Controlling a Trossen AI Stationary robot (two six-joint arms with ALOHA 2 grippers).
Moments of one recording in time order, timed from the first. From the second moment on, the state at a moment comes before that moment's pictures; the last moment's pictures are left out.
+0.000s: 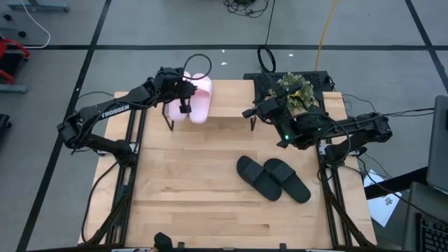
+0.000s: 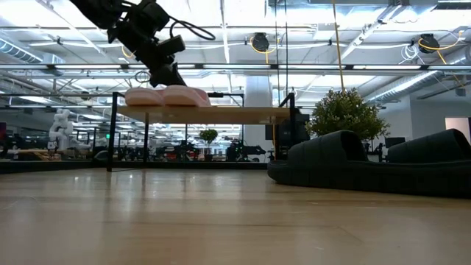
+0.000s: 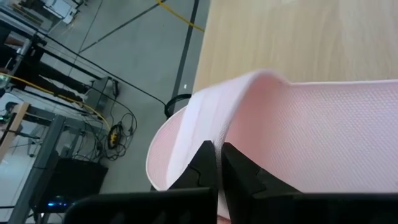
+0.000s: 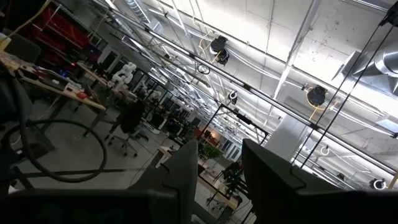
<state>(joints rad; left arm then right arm) 0.69 1.32 0.99 -0.22 0.00 0.77 0.13 1.45 1.27 0.97 1.05 -1.34</state>
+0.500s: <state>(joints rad) 0.69 1.32 0.99 -0.18 -0.04 0.78 0.13 1.45 1.27 0.97 1.05 -1.34</state>
